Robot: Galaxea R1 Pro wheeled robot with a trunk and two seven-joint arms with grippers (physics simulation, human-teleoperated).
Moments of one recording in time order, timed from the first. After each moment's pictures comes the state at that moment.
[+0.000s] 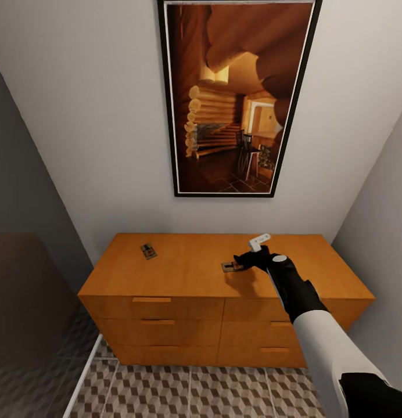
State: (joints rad) left arm -0.17 0.14 -0.30 0.07 0.31 -0.41 0.02; right arm -0.87 0.04 -0.02 -0.82 0.39 0.36 0.35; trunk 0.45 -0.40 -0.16
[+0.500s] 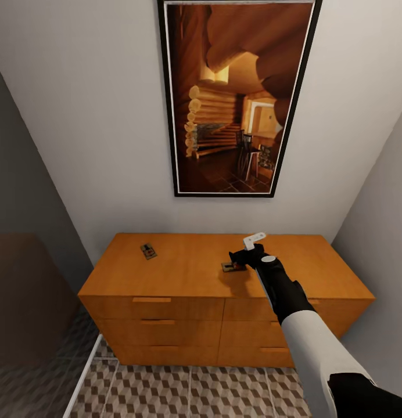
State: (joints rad) left arm -0.17 0.12 -0.30 0.07 0.31 -0.41 0.02; right arm -0.87 0.11 -0.02 -0.81 0.39 0.36 0.20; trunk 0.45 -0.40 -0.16
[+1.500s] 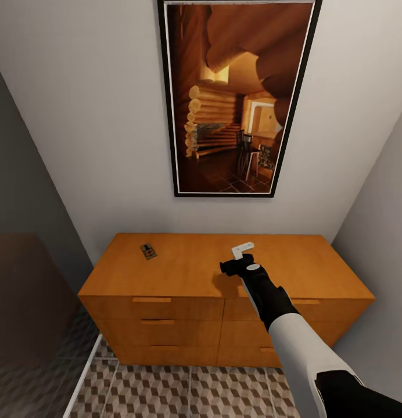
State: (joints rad) left arm -0.17 0.08 -0.30 0.07 0.31 -0.41 0.02; right arm -0.87 0.17 0.01 -0.69 0.39 0.35 0.10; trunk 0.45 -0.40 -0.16
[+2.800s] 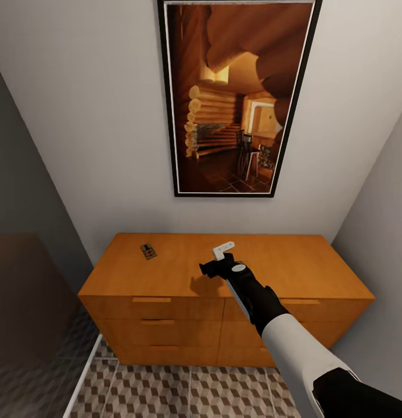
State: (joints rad) left arm -0.17 0.08 -0.29 0.07 0.31 -0.41 0.02; right arm -0.87 0.17 0.28 -0.72 0.13 0.35 0.11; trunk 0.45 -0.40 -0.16
